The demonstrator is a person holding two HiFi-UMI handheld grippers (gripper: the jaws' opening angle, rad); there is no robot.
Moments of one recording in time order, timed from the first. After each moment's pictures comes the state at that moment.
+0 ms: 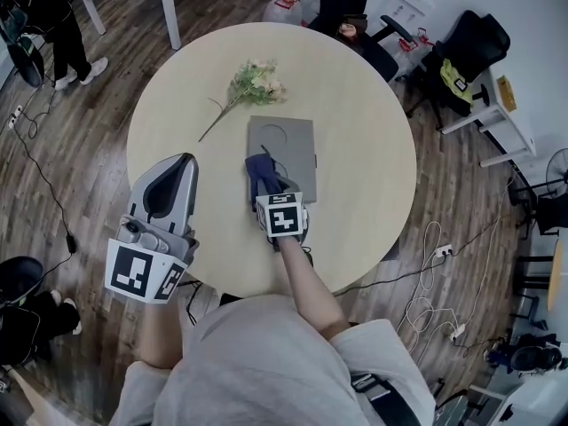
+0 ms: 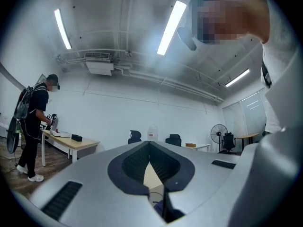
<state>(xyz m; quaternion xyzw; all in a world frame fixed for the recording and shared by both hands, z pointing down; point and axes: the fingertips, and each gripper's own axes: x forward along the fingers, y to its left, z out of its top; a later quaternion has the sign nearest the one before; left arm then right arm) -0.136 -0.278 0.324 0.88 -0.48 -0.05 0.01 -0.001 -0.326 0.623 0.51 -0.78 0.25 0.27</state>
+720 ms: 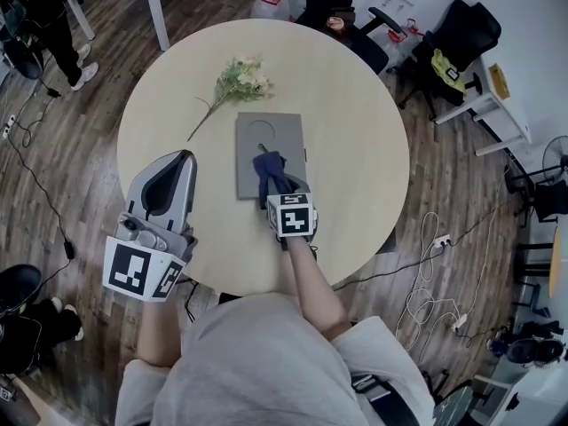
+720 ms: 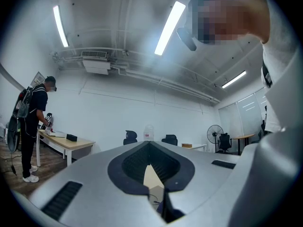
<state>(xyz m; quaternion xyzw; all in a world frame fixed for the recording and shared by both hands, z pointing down) -0.112 -0.277 0.323 0.89 -0.46 -0.05 0.00 0.052 -0.318 0.618 0.54 -0.76 0.25 0.26</state>
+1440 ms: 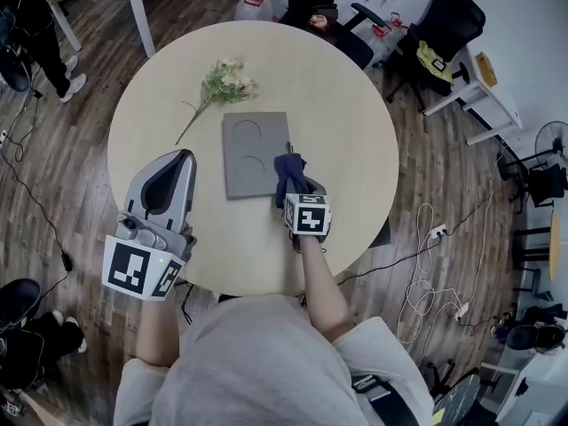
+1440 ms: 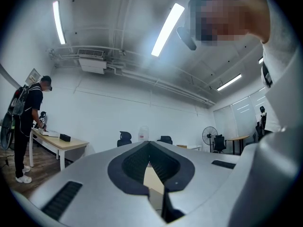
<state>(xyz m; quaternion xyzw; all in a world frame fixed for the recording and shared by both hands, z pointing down) -0.089 -0.275 0.317 0.90 -0.43 -0.06 0.00 0.138 -0.306 0.622 0.61 -0.70 0.26 0.25</state>
